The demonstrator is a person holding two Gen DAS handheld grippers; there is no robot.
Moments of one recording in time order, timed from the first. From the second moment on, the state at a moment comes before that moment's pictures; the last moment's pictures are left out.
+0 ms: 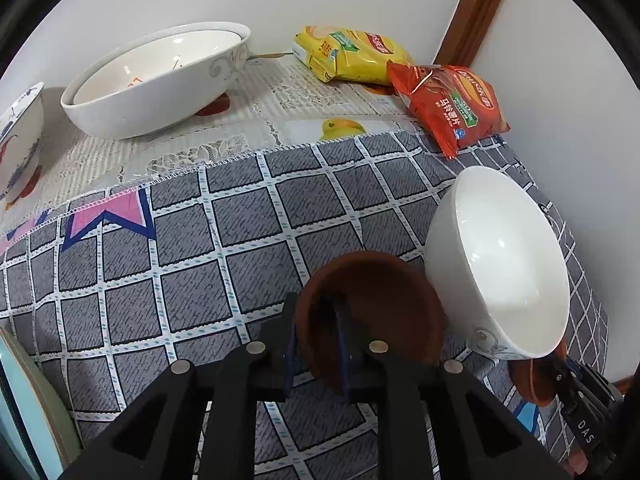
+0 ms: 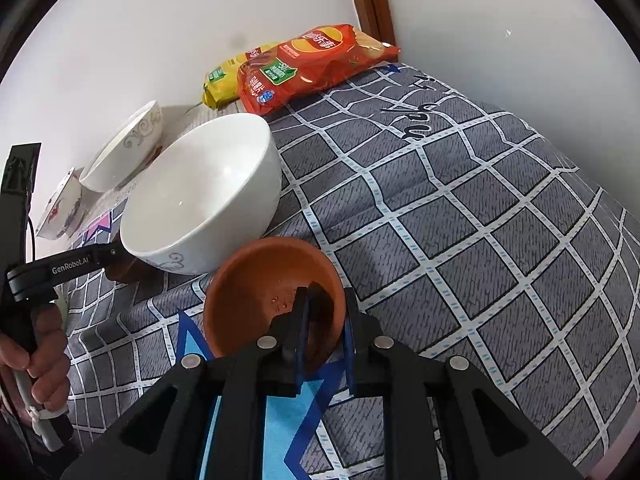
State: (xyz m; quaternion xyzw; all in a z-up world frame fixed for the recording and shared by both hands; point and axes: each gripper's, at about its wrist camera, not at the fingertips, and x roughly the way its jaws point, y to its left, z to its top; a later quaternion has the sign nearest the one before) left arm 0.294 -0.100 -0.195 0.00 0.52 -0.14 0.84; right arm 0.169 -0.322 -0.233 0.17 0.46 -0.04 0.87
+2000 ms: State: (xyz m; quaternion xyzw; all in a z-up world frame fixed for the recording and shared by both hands) left arm 0.302 -0.076 -0.123 -0.05 0.47 -0.11 0.87; right arm 0.251 -0.291 -0.160 0.15 0.42 0.02 0.90
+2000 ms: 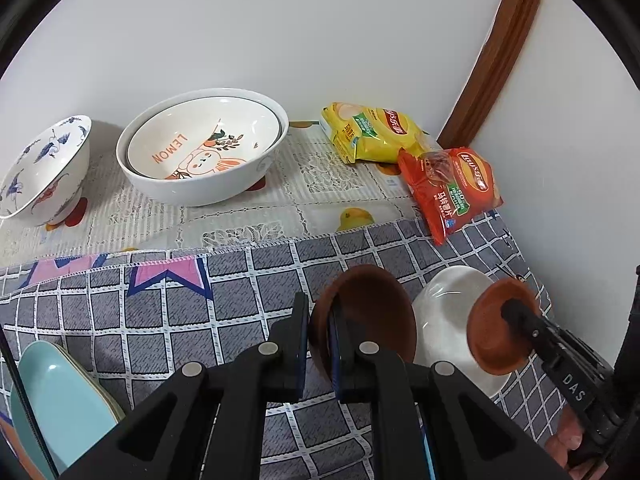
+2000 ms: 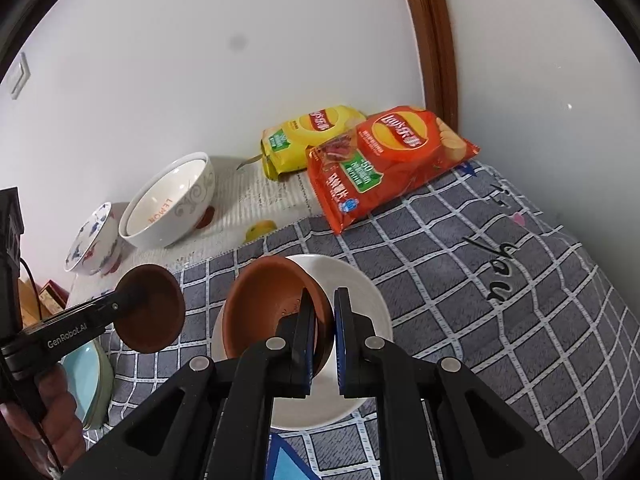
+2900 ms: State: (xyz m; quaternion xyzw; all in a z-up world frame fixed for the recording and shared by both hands) left arm 0.303 -0.062 -0.115 -0.07 0.47 -0.09 0.88; right arm 0.264 -0.279 -0.189 0.11 0.45 0.00 0.88
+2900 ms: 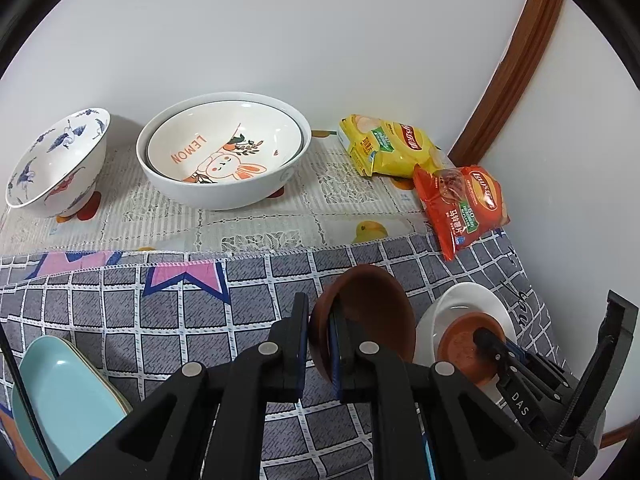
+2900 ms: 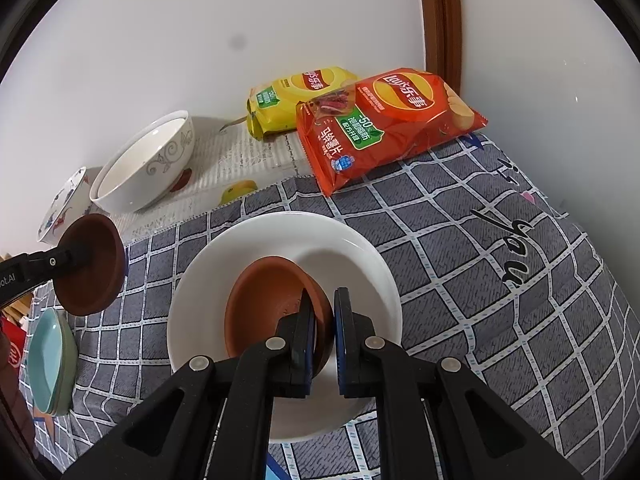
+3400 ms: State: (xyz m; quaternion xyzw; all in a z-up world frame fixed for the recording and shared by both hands) left arm 0.301 -0.062 -0.112 -0.07 0.47 -0.10 0.87; right arm 0.271 -0.267 -0.194 0.07 0.46 -0.01 0.89
